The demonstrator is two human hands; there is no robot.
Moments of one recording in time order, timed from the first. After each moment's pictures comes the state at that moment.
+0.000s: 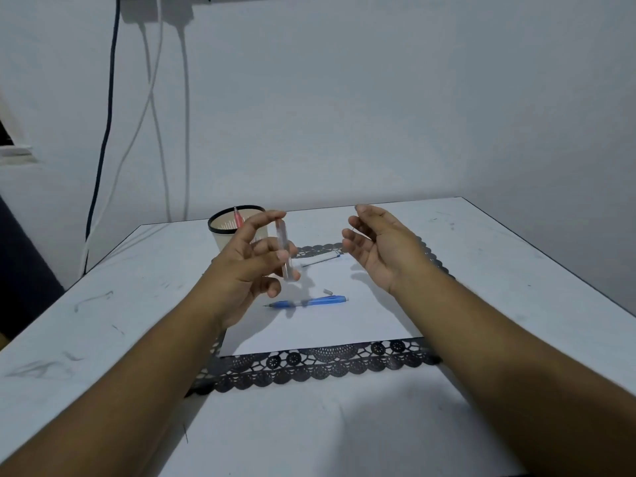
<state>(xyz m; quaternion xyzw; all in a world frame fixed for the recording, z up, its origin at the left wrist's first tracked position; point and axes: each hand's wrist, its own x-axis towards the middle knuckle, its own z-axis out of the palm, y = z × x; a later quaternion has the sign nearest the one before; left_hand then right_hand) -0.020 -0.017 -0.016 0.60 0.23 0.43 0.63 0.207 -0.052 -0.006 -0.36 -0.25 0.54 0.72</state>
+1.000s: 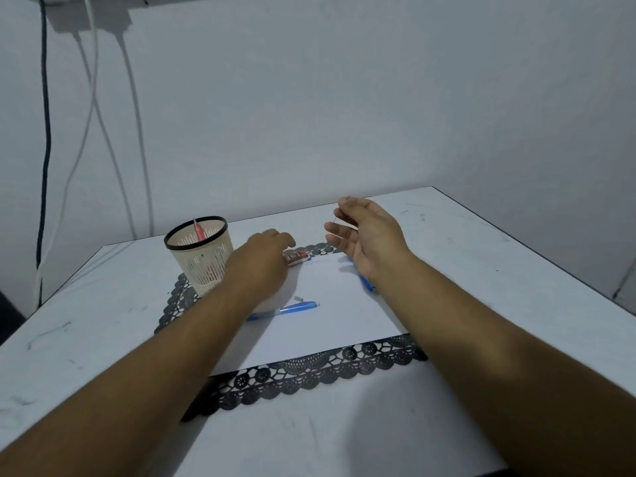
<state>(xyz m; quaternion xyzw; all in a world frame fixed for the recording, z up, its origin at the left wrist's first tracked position) 0.064 0.044 -0.032 0.87 0.46 0.15 -0.05 0.238 -0.044 -0.006 -0.38 -0.24 0.48 0.75</state>
